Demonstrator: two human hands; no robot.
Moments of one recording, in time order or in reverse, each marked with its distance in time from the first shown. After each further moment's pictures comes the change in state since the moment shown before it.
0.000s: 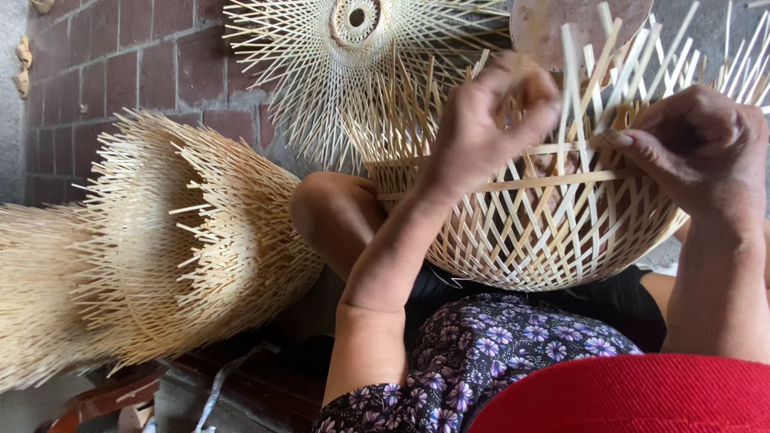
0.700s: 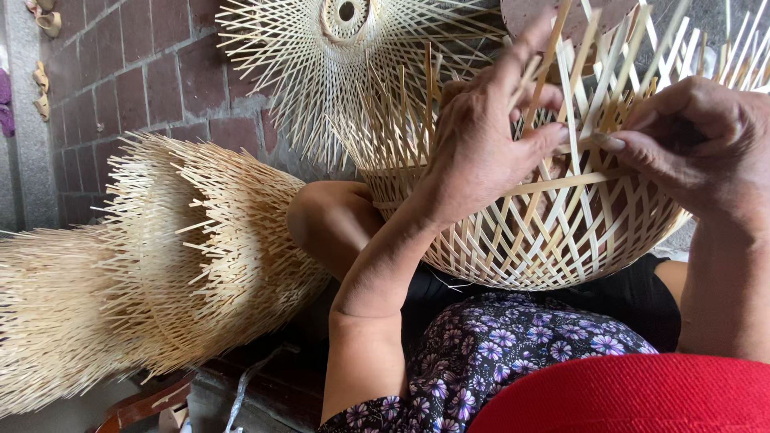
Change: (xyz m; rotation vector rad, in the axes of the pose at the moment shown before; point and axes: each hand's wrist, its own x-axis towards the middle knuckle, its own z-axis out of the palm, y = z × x) left_hand 0.014 0.038 0.017 0.389 -0.036 0.032; right_hand -0.002 0.015 0.000 0.114 -0.030 0.033
